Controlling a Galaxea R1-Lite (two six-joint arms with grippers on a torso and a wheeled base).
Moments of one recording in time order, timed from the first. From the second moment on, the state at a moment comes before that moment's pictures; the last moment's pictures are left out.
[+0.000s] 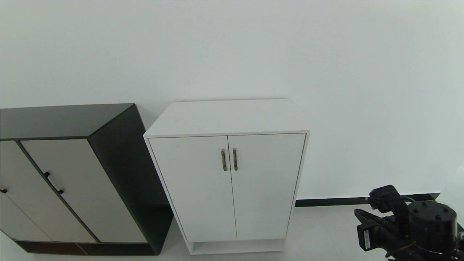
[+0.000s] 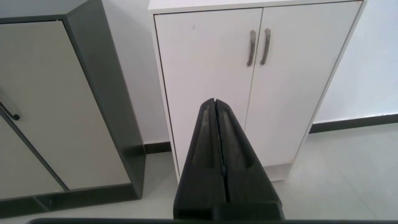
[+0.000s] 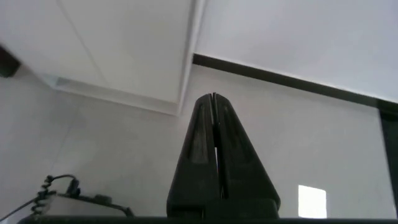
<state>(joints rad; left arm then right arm) 0.00 0.00 0.00 0.00 -0.05 0.03 0.47 1.84 -0.04 -1.40 -0.35 -0.02</state>
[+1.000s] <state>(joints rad) 0.00 0.00 0.00 0.00 -0.05 0.02 0.42 0.82 0.00 -0.21 -0.27 0.11</state>
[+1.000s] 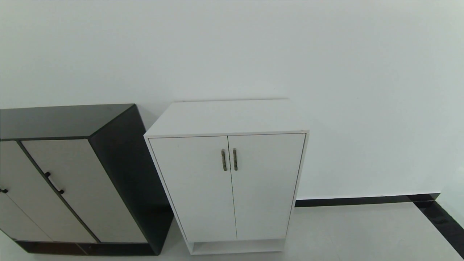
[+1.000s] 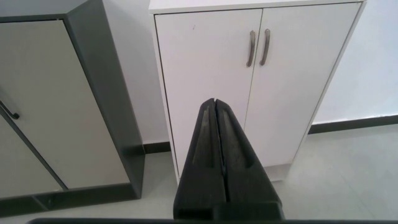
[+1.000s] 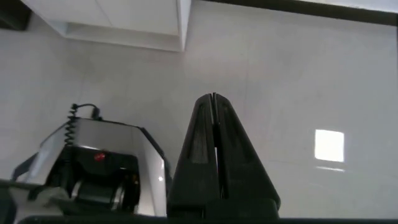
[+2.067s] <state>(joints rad) 0.00 0.00 0.00 0.00 -0.05 0.02 0.15 0.27 0.00 0.00 -0.03 -0.02</state>
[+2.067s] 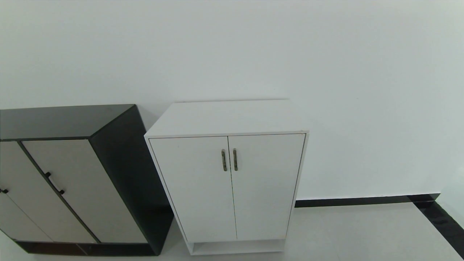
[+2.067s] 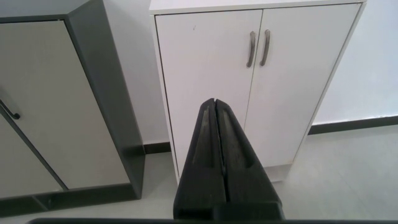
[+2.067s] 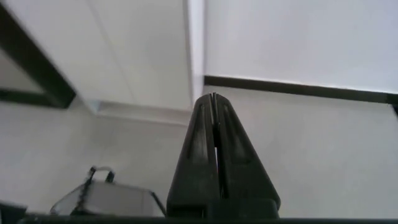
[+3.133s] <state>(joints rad) 0.00 0.00 0.00 0.00 -0.05 0.02 0.00 0.00 0.00 0.00 -0.03 -0.01</state>
